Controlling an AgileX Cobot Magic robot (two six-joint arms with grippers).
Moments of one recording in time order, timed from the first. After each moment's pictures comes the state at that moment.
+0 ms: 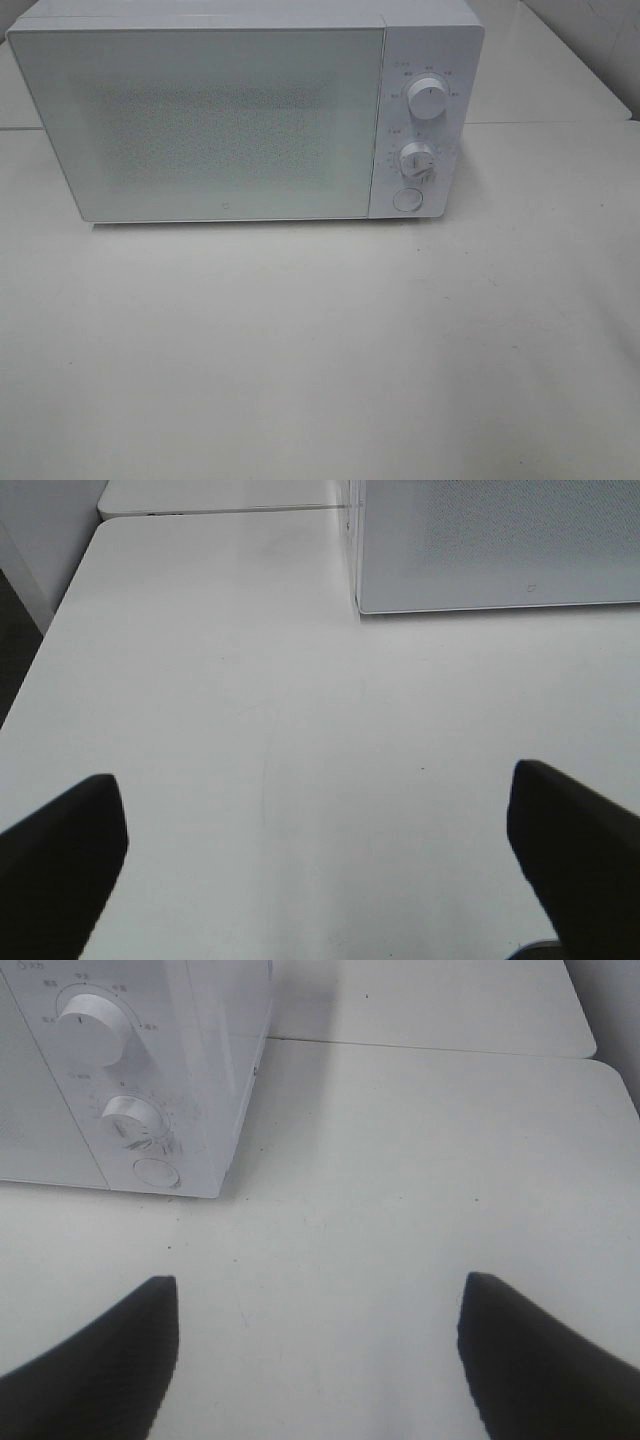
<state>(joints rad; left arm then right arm) 0.06 0.00 -0.52 -0.08 1.07 0.11 0.06 0.78 -0.52 0.03 0.29 -0.06</state>
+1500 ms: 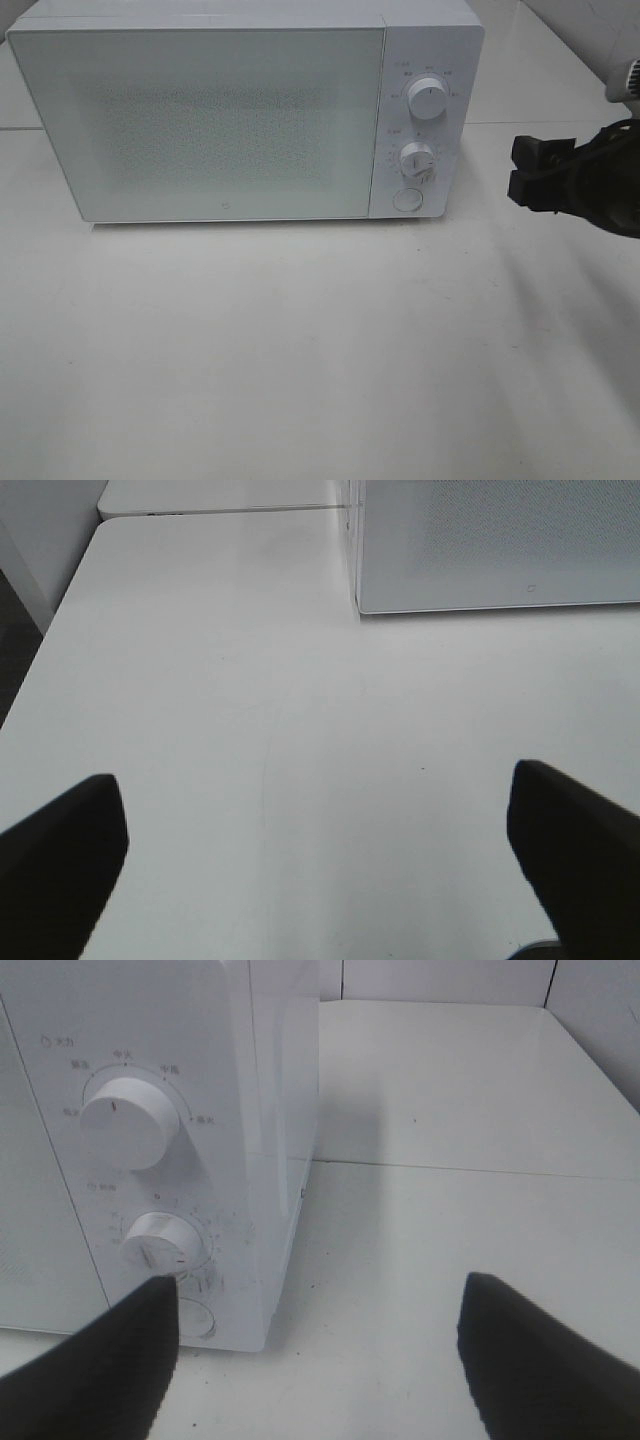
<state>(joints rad) 0.06 0.00 -0.52 -0.08 1.07 0.11 0.36 1.34 -0.32 0.37 -0.77 -0.25</state>
